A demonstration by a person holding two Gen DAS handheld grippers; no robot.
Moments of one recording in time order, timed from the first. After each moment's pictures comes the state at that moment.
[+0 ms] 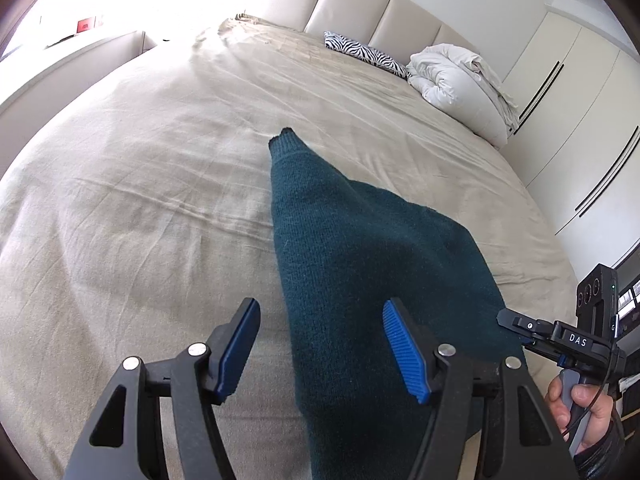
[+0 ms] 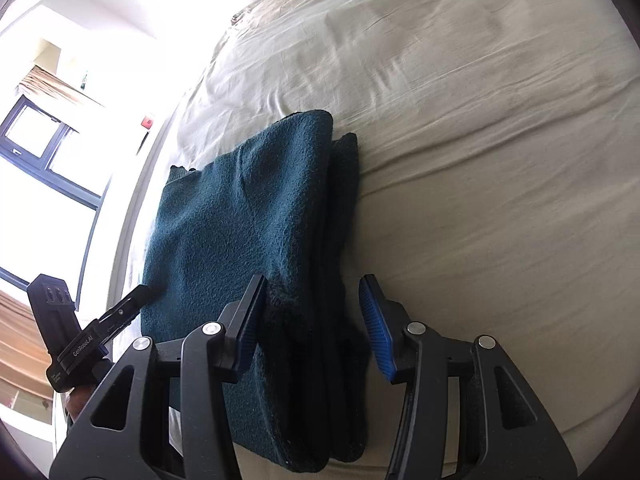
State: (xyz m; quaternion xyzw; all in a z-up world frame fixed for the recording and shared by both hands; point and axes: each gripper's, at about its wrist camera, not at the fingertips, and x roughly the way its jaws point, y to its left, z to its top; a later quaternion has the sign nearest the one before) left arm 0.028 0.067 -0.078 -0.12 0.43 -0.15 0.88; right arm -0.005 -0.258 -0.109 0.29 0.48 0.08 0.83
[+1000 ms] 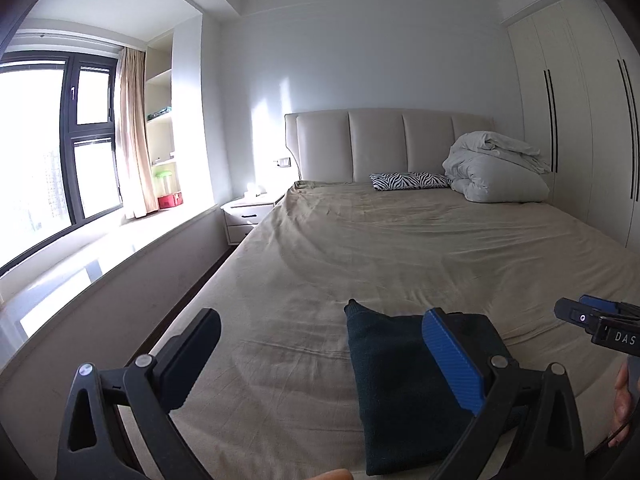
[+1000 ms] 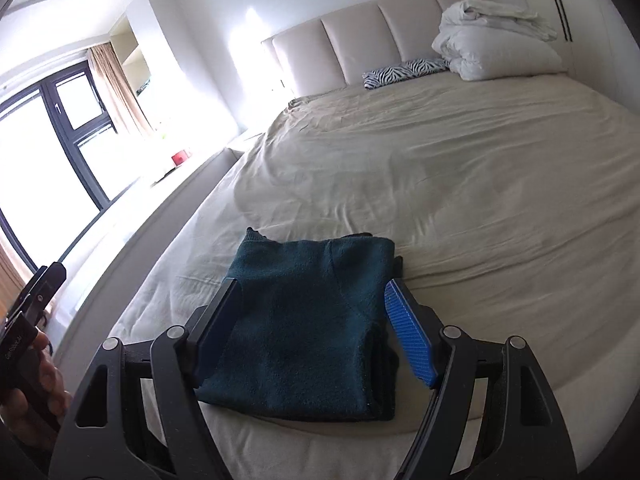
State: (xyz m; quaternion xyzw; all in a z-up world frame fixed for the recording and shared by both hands) left arm -0.117 0.047 0.066 0.05 0.18 0.02 0.98; right arm -0.113 -0.197 0.049 0.11 0.28 0.04 0.95
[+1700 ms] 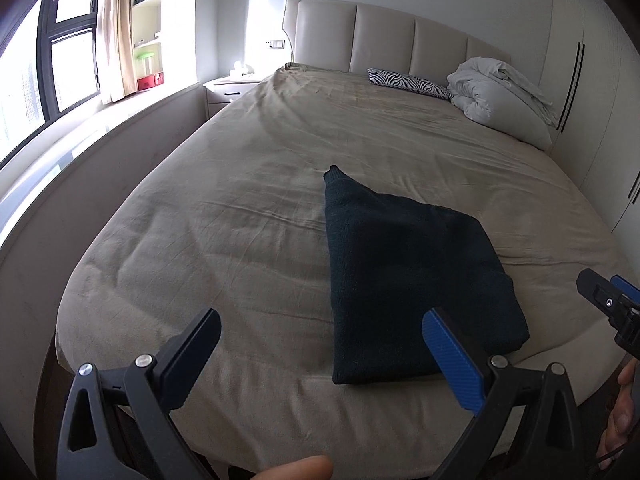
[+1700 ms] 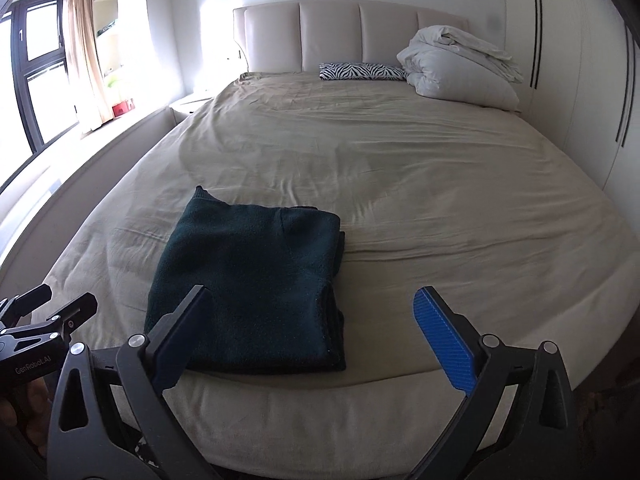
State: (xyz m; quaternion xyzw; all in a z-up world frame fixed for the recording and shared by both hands) left arm -0.091 0.055 -0.014 -0.04 0.39 -0.01 0.92; right arm -0.137 -0.159 0.047 0.05 0.37 -0.06 0.93
